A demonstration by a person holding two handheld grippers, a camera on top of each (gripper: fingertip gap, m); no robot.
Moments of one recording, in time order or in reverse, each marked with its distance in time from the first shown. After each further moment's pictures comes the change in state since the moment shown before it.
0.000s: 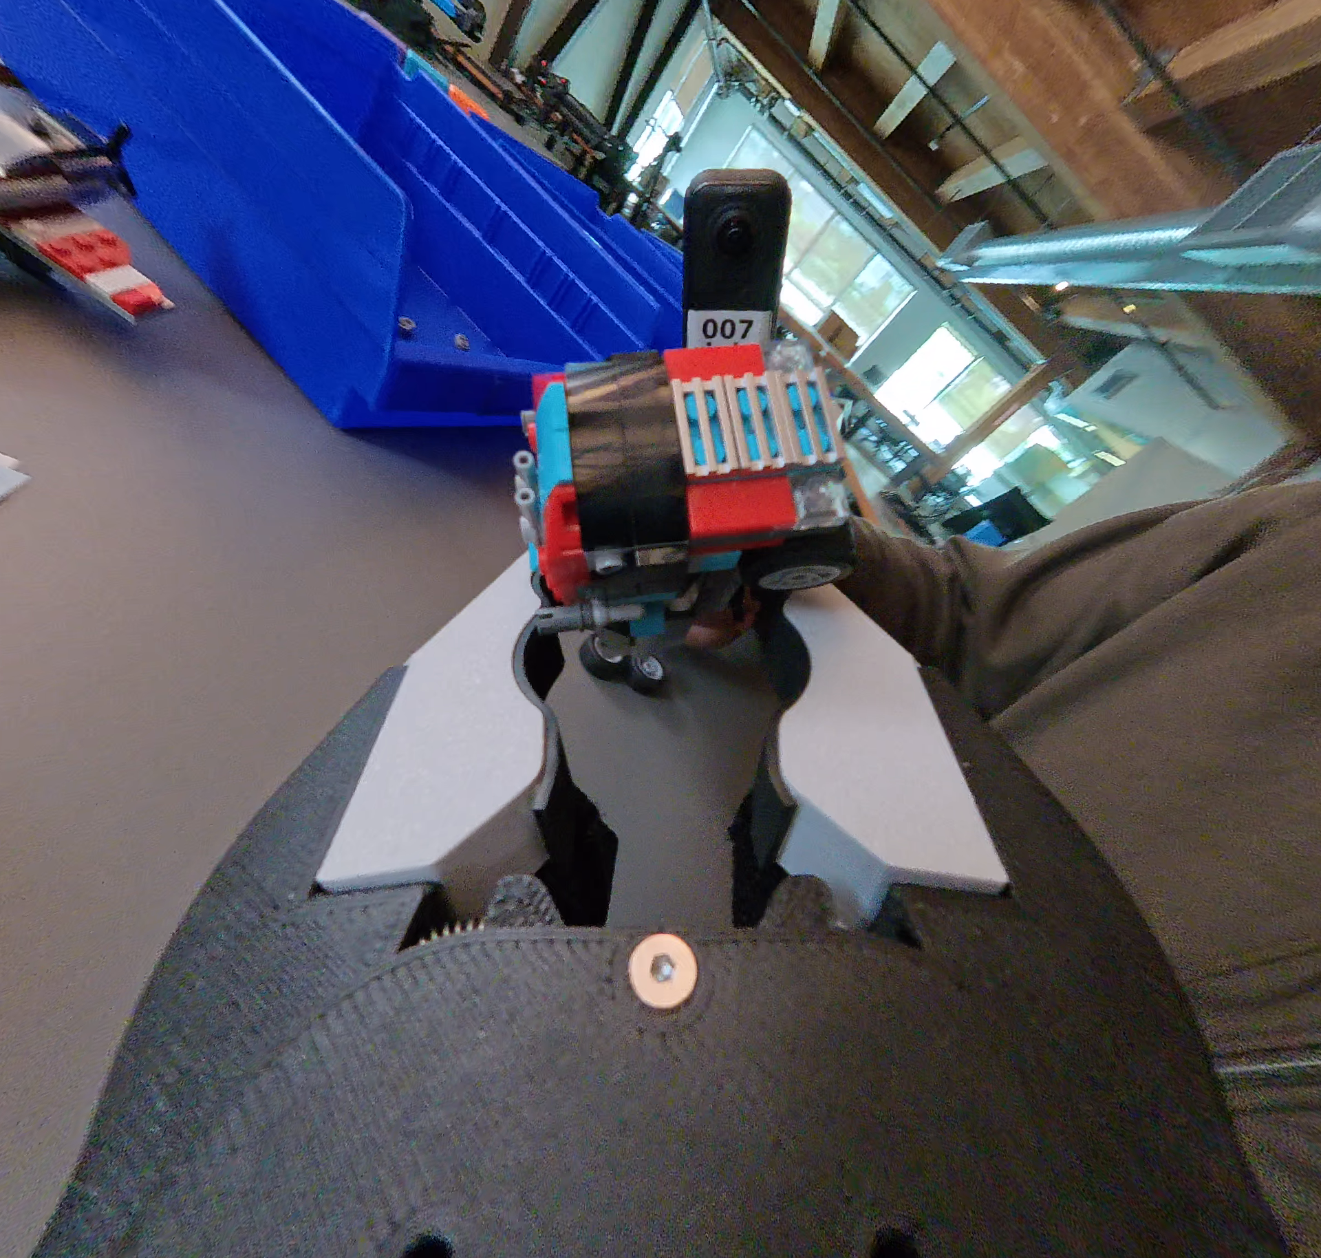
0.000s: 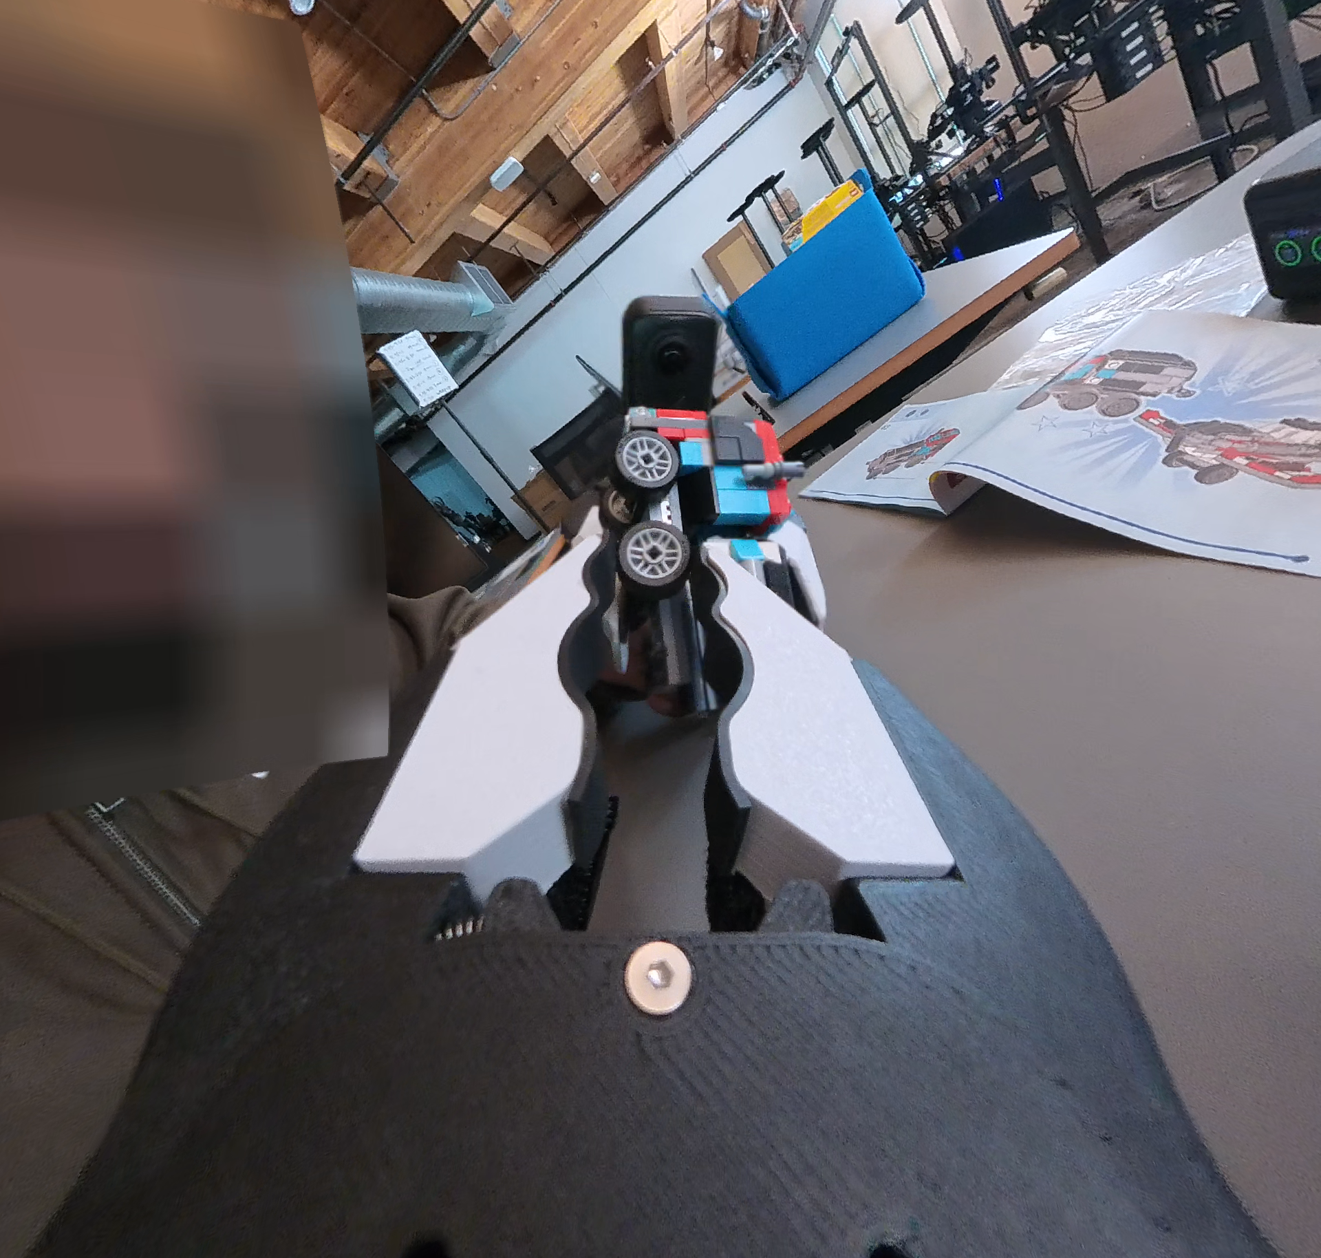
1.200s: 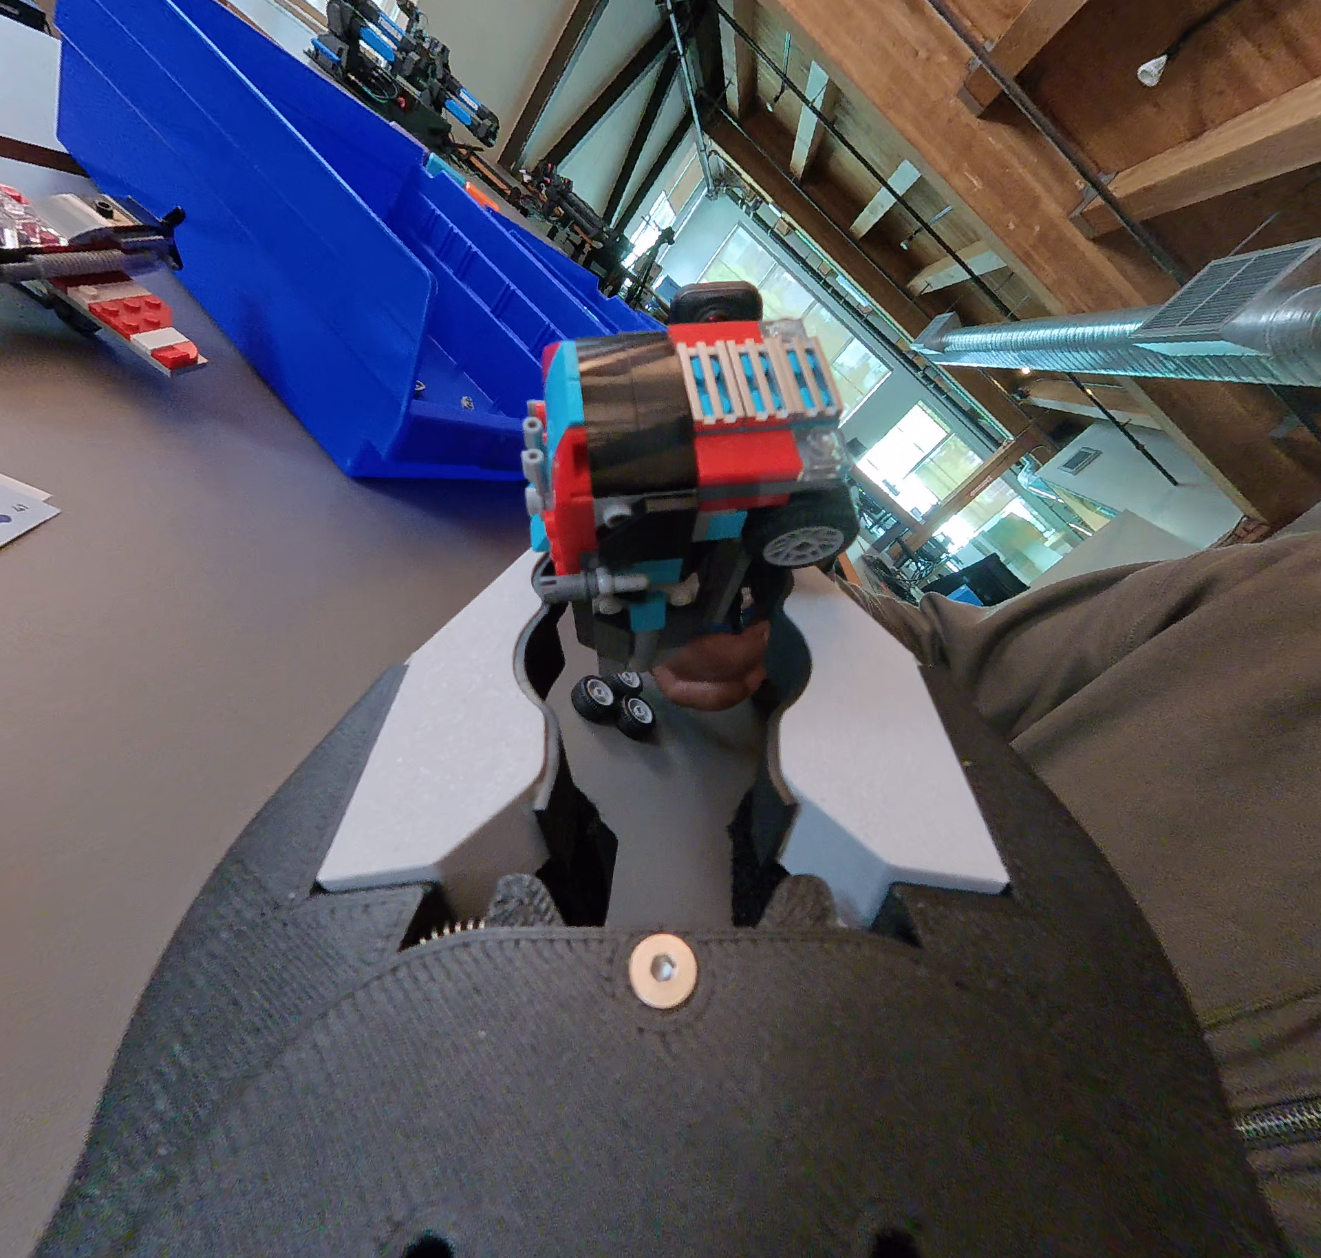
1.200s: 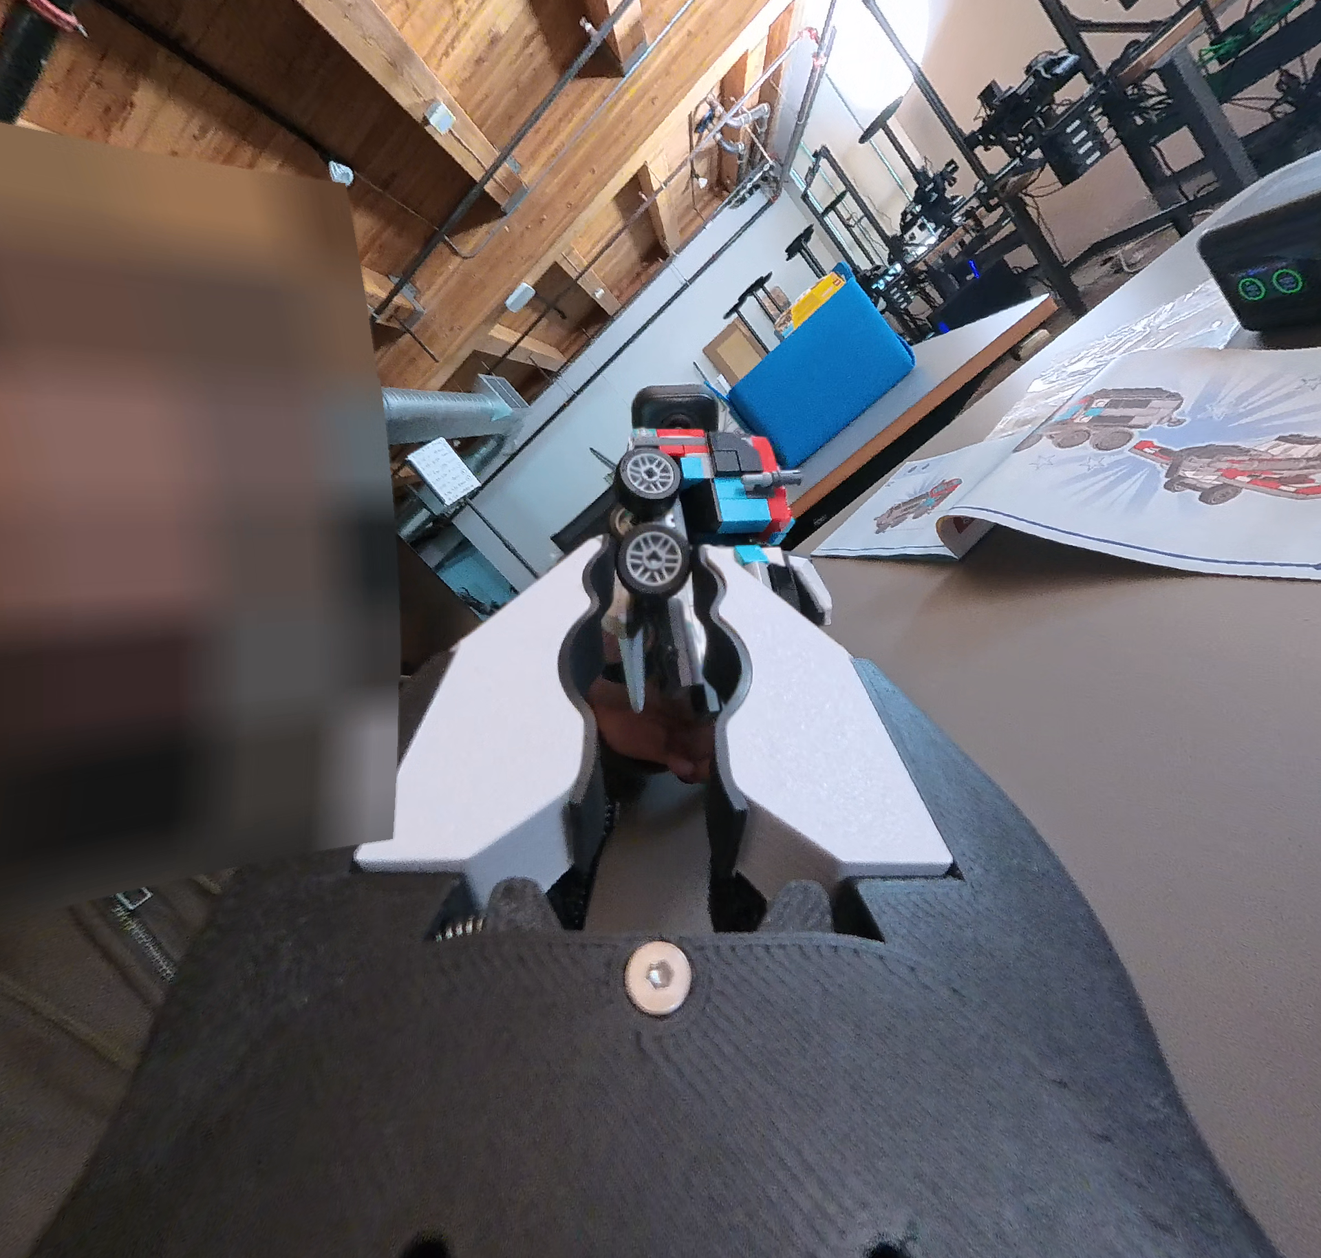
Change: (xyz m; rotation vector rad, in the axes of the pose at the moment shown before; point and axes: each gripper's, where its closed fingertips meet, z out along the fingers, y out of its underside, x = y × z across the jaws) left arm 0.001 -0.015 -0.005 0.109 0.013 -0.028; right arm -0.001 -0.015 0.001 0.137 0.006 0.082
